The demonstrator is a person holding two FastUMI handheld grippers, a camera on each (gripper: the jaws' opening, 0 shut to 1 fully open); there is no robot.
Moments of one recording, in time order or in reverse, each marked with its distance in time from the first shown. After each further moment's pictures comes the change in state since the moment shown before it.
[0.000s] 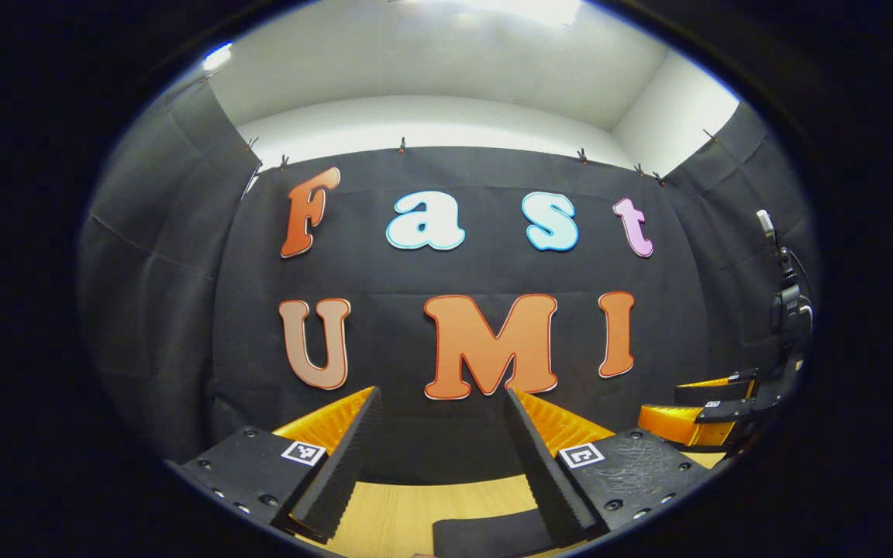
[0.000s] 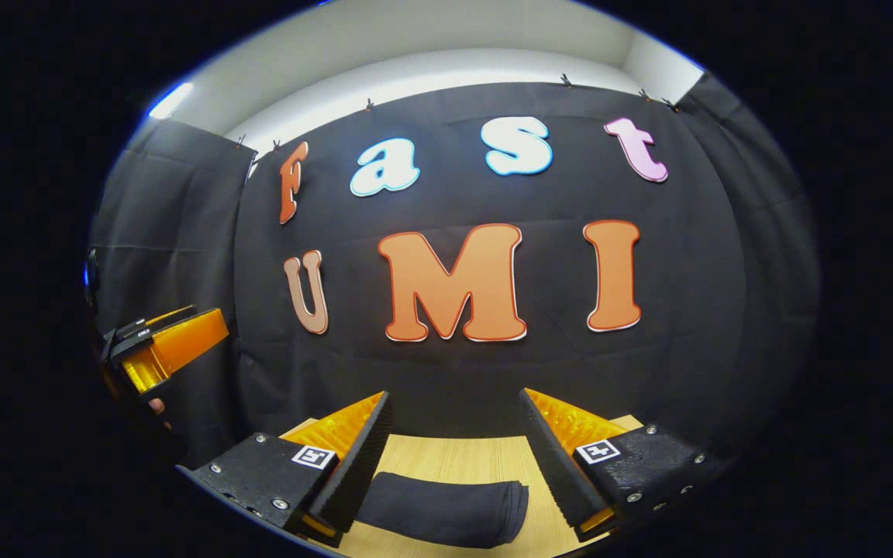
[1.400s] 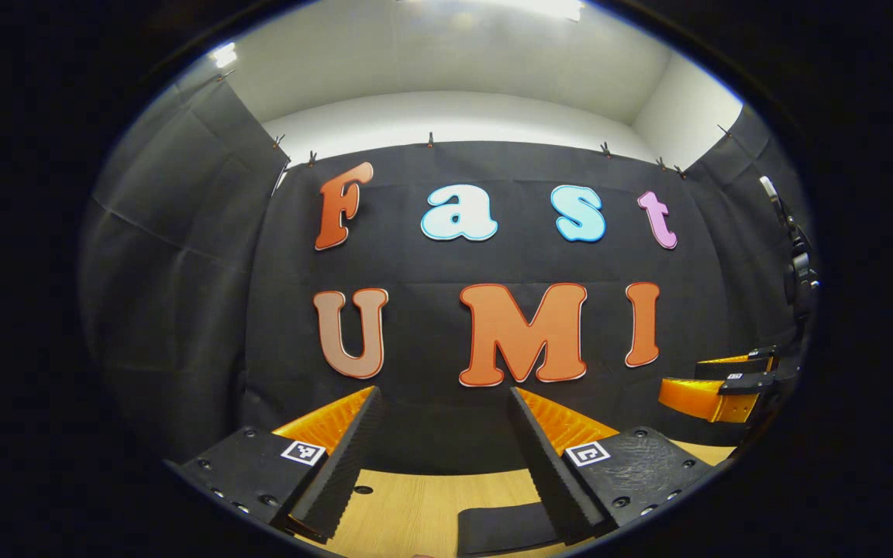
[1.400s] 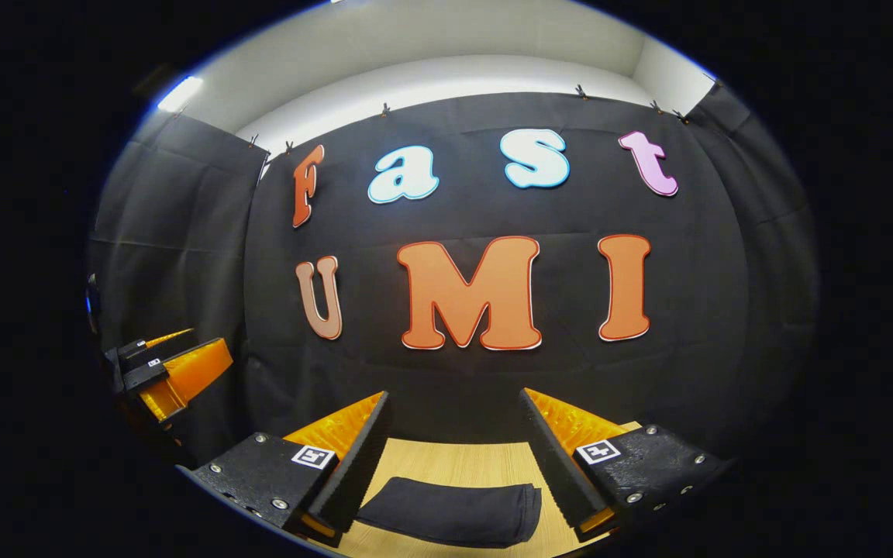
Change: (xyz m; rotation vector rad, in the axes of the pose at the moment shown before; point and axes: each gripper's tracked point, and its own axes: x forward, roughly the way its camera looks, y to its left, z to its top) left arm -0.030 0.051 -0.027 0.008 0.056 0.096; right arm -0.011 0.040 0.008 -0.012 -0.014 -0.004
